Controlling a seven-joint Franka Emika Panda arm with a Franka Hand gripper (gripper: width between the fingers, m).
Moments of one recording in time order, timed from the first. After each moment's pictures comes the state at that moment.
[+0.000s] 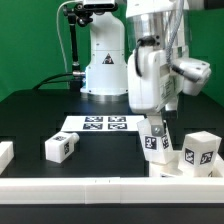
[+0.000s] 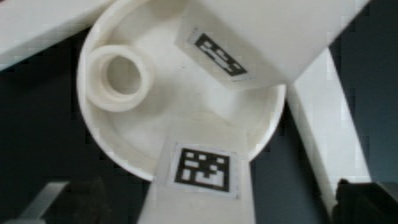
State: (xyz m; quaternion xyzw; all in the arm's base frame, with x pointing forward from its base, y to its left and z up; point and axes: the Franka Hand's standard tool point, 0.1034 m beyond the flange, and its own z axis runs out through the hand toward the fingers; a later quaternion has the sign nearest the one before) arm 0.625 0.054 0.095 -0.55 0.83 0.02 0.07
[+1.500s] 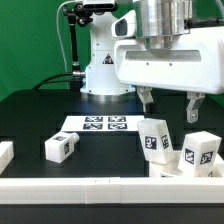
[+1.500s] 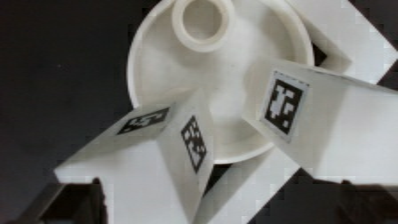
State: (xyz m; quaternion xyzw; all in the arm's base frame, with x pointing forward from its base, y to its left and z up) arm 0.624 0.058 0.107 -0.91 0.40 -0.01 0.04
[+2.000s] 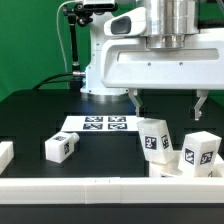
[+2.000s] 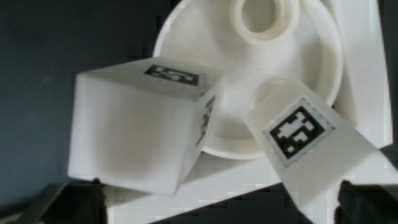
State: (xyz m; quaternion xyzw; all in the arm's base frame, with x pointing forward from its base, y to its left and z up) arm 0.627 0.055 0.107 -0.99 0.15 -0.04 0.02
